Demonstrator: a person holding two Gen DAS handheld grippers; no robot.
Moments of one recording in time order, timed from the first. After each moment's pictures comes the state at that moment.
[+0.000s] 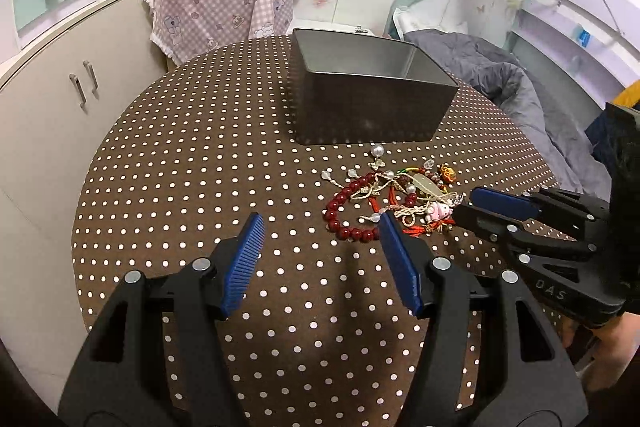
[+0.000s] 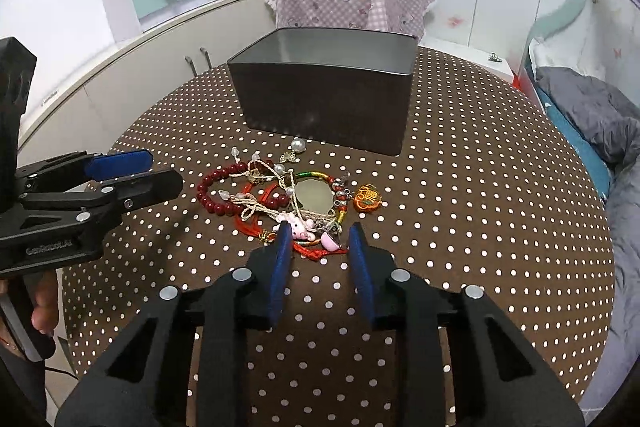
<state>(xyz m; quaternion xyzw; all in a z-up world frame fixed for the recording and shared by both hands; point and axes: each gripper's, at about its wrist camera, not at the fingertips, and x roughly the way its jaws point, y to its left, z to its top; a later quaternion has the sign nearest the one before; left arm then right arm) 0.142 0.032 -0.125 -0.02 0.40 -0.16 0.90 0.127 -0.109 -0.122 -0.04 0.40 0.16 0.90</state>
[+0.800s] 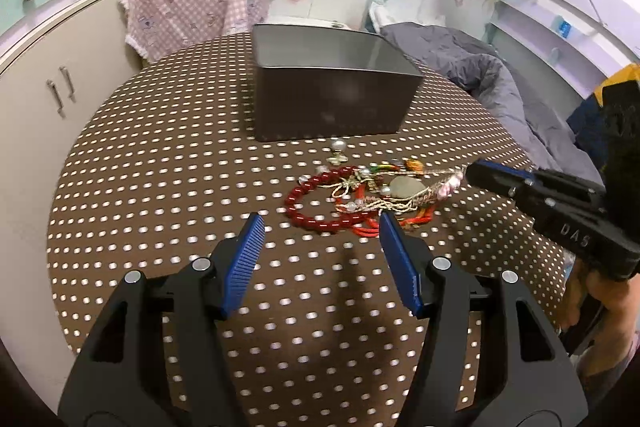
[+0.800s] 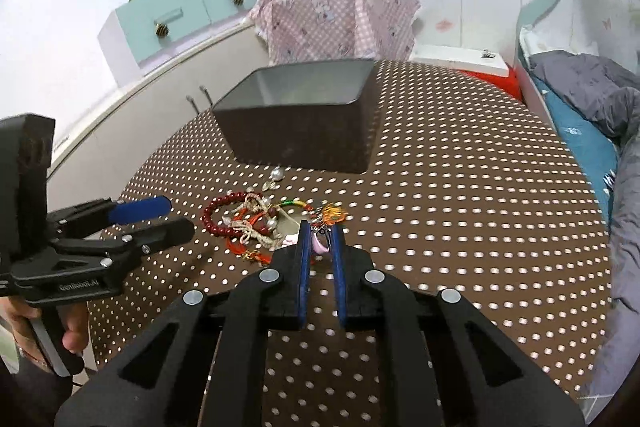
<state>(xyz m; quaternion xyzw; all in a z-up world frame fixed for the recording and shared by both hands) 0.137 0.008 -0.126 -0.02 0.40 -0.20 0.89 0.108 -0.157 -0.101 0.04 0.36 0.16 0.92</state>
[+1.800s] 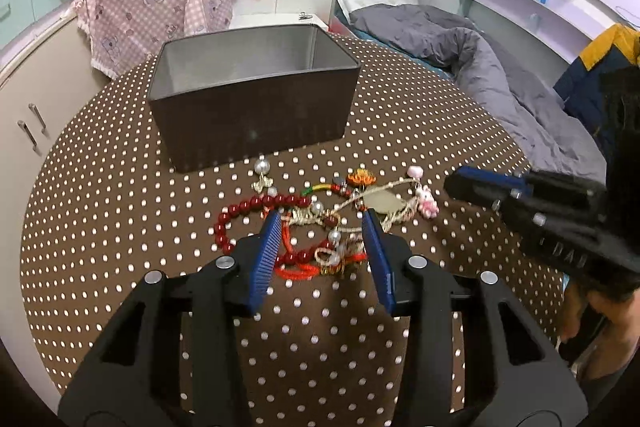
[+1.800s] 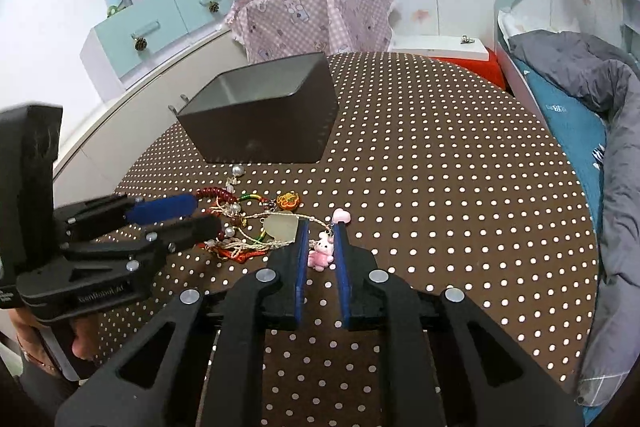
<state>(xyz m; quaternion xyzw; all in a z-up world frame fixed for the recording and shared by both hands) 0.158 -0.045 -0.125 0.04 0.40 -0.23 0.88 0.113 -0.181 -0.112 0.07 0.38 0.13 0.91</state>
